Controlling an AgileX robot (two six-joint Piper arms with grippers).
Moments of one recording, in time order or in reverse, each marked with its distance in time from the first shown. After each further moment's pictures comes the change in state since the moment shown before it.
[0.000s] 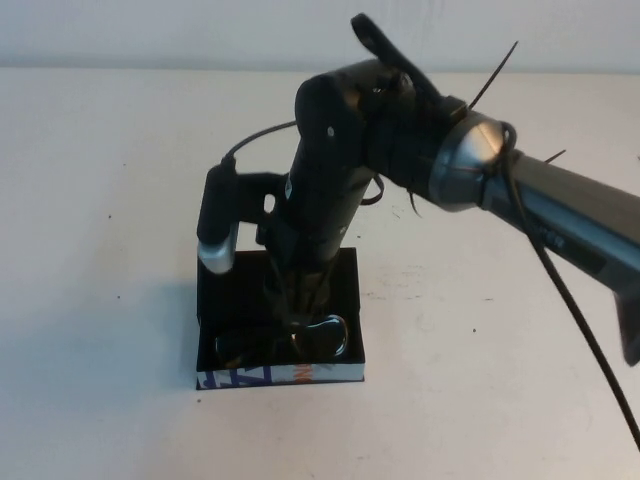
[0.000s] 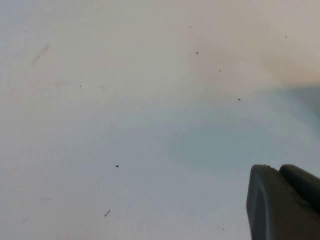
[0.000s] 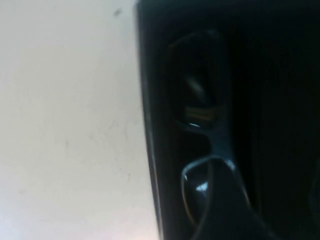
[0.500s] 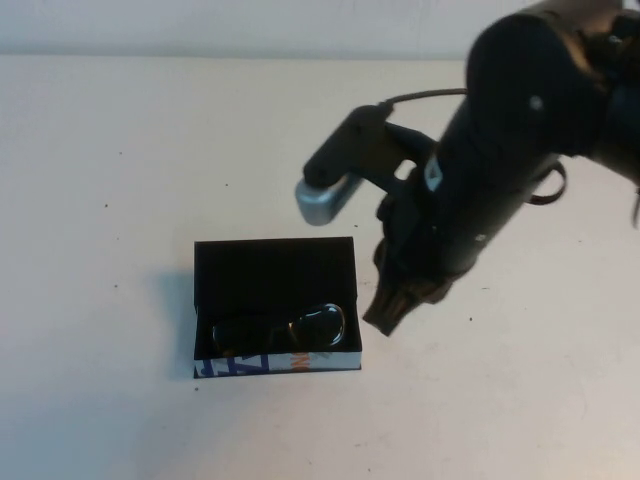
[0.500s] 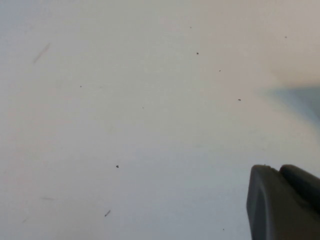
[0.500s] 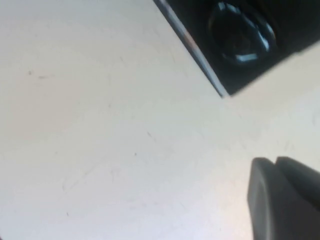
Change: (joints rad) right arm -0.017 -0.473 0.418 -0.068 0.005 0.554; left arm 0.000 0.000 0.000 0.000 0.000 0.000
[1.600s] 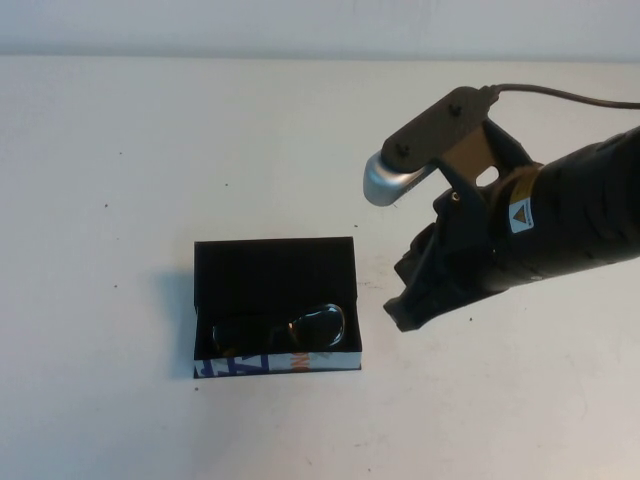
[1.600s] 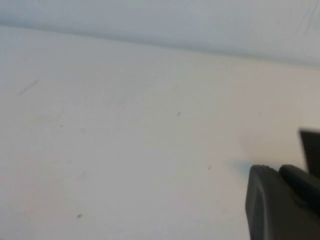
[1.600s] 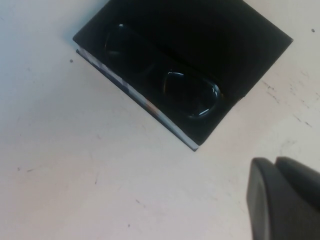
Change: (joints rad) right arm -0.003 -0.277 0.350 -0.066 -0.403 0.247; left arm 0.000 0.000 0.000 -0.040 -0.132 -0.097
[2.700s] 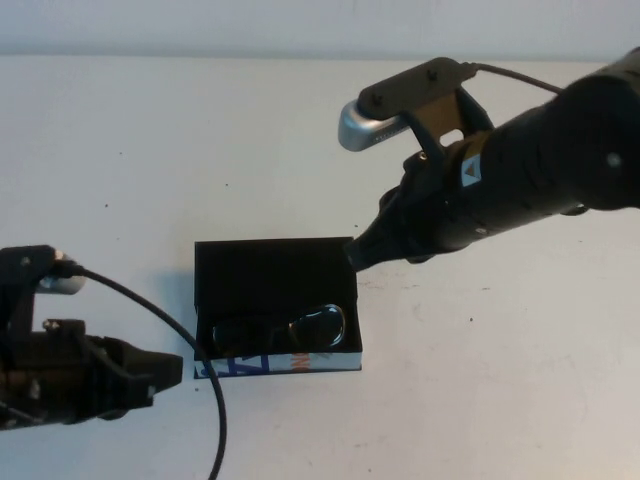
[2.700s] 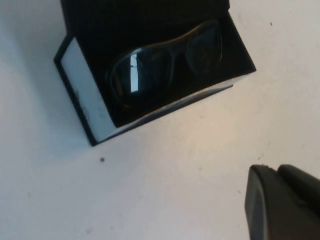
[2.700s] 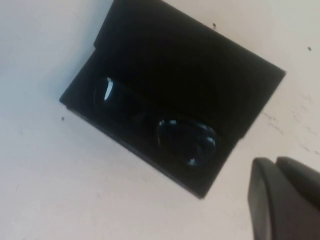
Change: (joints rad) right arm -0.039 0.126 -0.110 0.041 -0.032 0.087; left arm -0.050 1.131 -0.518 -1.126 0.513 1.065
